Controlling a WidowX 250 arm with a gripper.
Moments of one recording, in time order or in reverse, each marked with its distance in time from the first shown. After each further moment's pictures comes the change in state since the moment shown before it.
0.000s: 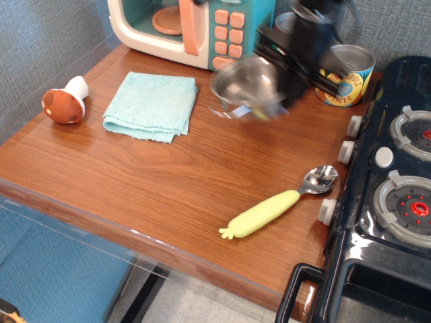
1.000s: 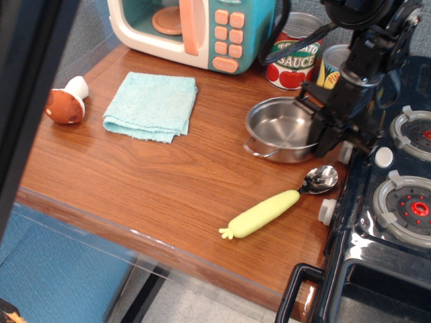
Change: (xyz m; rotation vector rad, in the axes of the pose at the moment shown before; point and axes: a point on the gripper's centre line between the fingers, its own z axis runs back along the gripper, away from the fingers) arm -0.003 -0.027 -0.050 0.016 0.132 -0.003
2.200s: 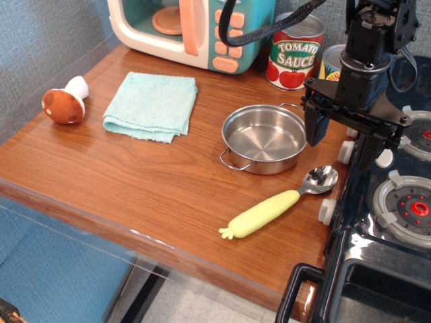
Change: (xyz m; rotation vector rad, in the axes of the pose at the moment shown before) arm -0.019 -0.023 0.045 -0.165 -0.162 0.037
